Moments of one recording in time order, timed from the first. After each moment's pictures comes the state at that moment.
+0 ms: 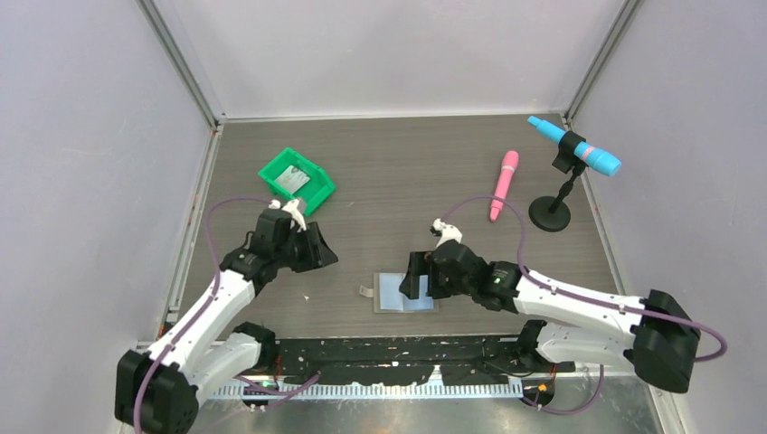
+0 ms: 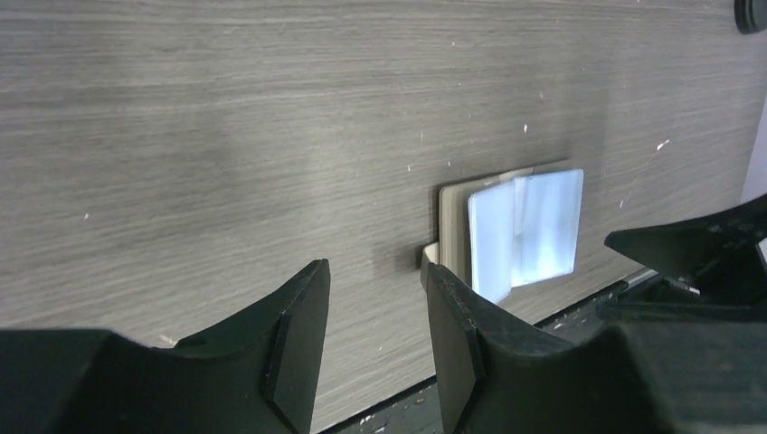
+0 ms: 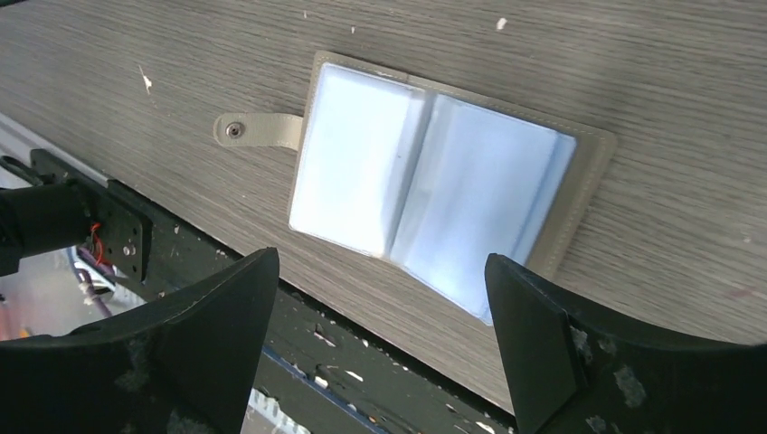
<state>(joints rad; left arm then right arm) -0.35 0.96 0.61 -0.44 0.26 -0.59 0.96 1.02 0.55 -0.29 0.05 0.82</state>
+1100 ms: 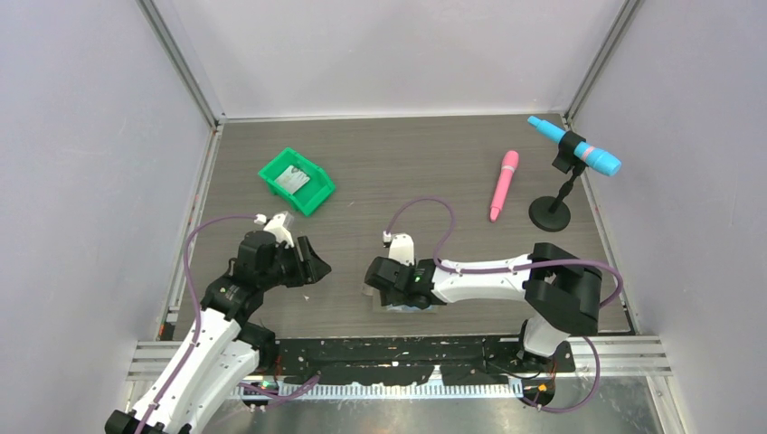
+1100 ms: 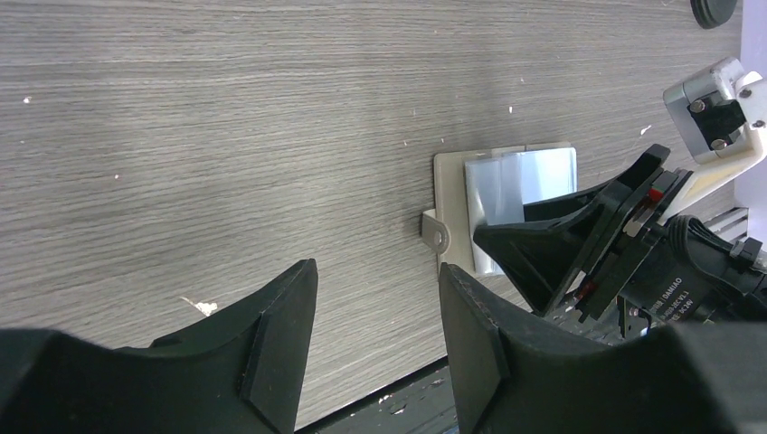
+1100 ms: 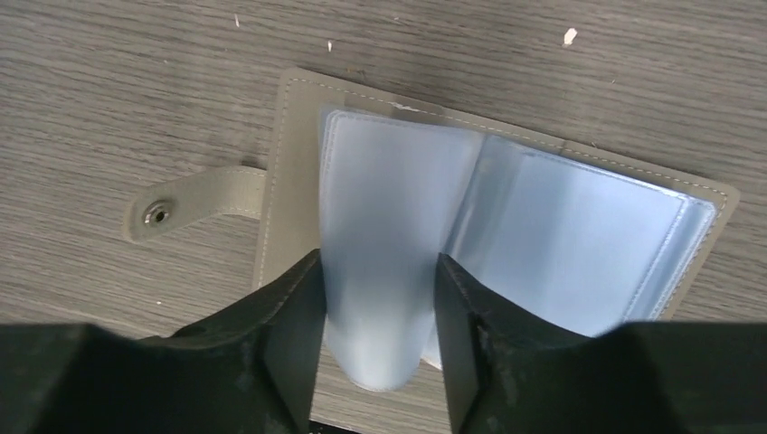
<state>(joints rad) -0.35 0.59 0.50 -0.56 0.23 -0.55 1.22 1.64 0.92 -0.42 0.41 0.96</state>
